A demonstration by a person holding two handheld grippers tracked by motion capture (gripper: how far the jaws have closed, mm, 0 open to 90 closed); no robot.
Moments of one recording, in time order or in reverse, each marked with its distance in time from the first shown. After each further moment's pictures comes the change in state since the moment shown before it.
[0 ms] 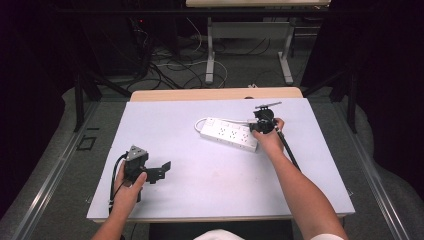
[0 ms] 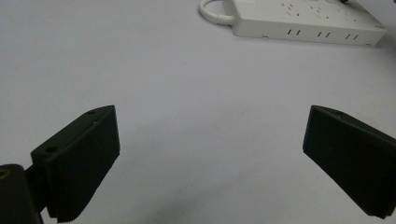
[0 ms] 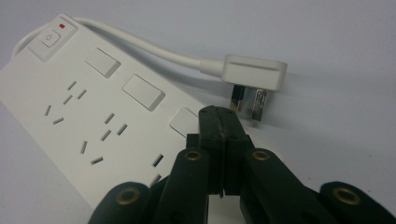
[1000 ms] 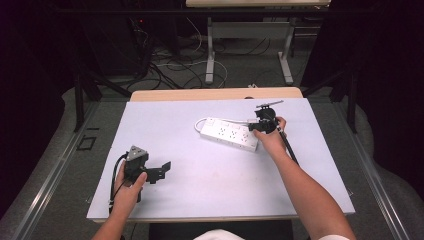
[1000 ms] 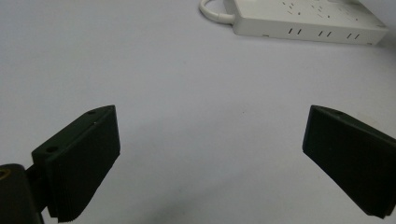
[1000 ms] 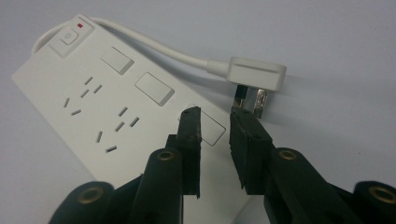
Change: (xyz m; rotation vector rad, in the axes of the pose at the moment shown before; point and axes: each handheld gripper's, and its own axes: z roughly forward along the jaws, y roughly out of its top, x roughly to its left) left arm 0.000 0.000 0.001 0.002 0.000 -0.003; right arm 0.000 0.002 -0.012 -0.013 0.014 -0.050
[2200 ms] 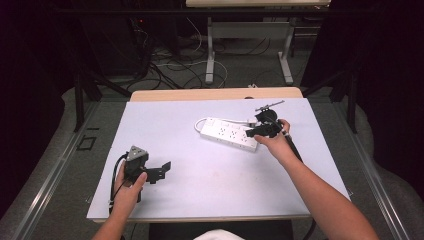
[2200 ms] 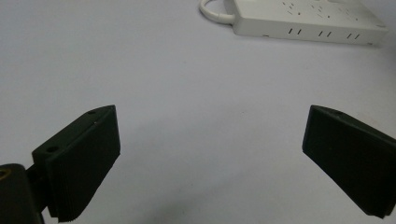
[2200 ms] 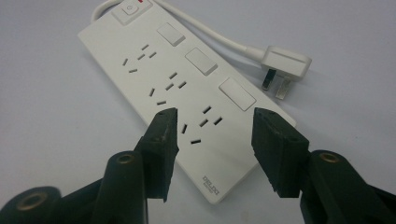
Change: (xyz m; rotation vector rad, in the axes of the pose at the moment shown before) left arm -0.001 0.000 0.000 -0.002 0.002 -0.001; right arm 0.018 -0.007 -0.041 0.029 0.058 -0.143
